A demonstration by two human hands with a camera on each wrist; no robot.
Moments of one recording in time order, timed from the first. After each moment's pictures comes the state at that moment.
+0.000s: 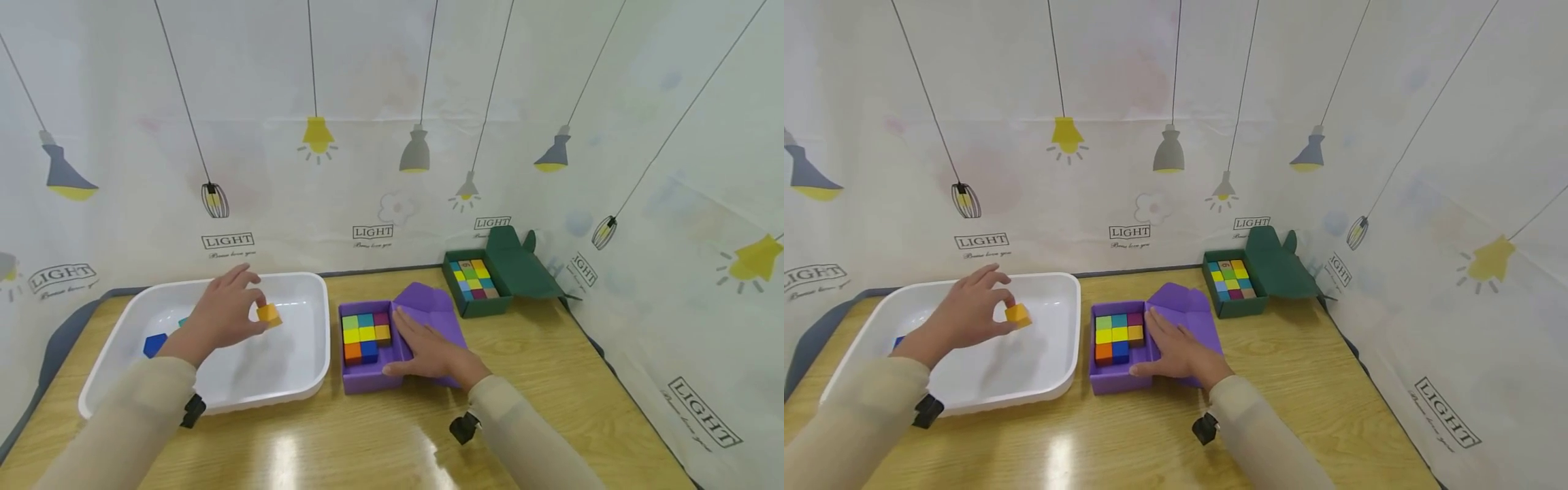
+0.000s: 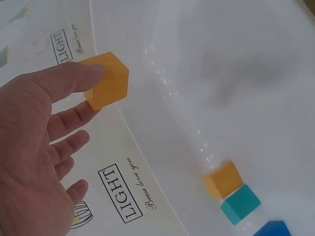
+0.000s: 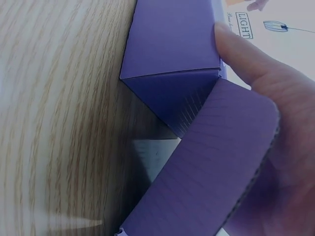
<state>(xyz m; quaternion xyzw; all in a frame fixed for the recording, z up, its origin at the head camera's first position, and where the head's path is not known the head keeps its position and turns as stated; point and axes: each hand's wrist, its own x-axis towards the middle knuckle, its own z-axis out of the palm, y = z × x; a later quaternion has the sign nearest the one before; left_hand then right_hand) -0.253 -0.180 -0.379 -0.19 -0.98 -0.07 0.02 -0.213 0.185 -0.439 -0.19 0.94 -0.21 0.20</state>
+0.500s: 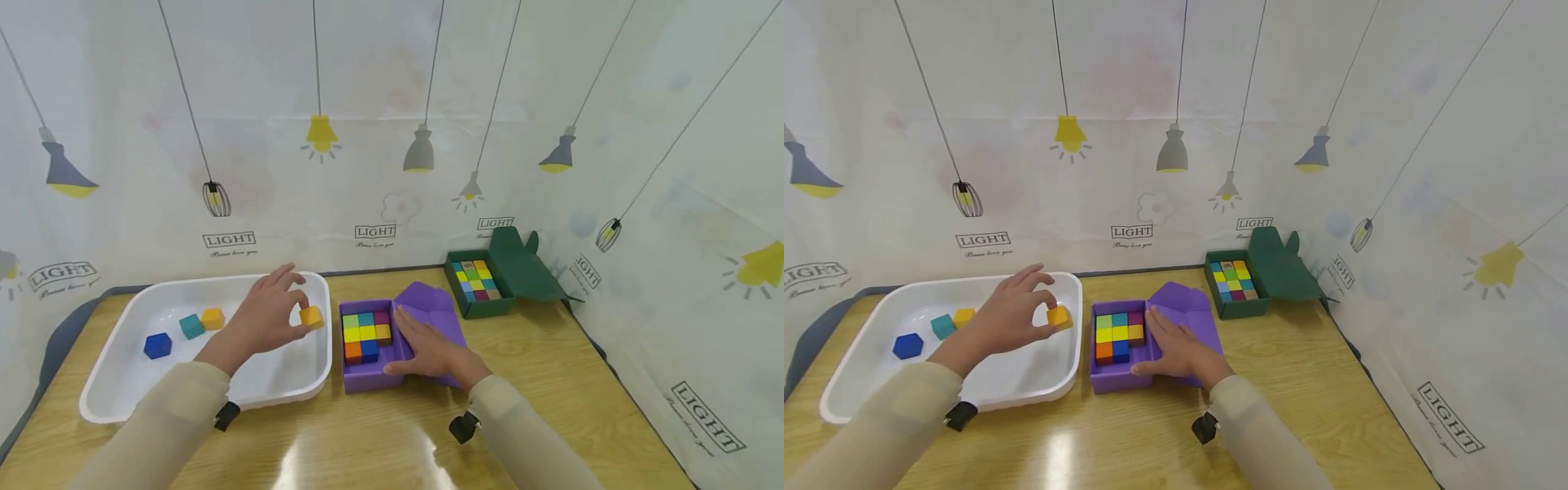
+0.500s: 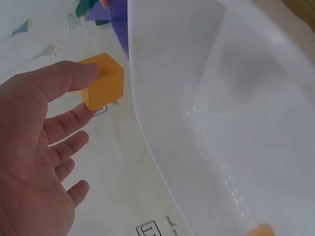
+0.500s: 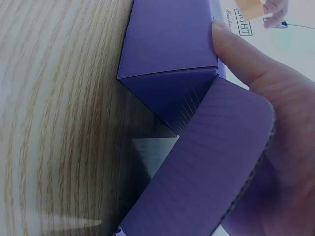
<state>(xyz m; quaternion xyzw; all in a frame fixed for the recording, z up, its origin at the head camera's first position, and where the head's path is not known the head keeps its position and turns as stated) -0.243 -0.125 -0.373 -0.23 -0.97 -0.11 0.03 -0.217 0.180 -0.438 -0.19 0.94 -0.22 0.20</state>
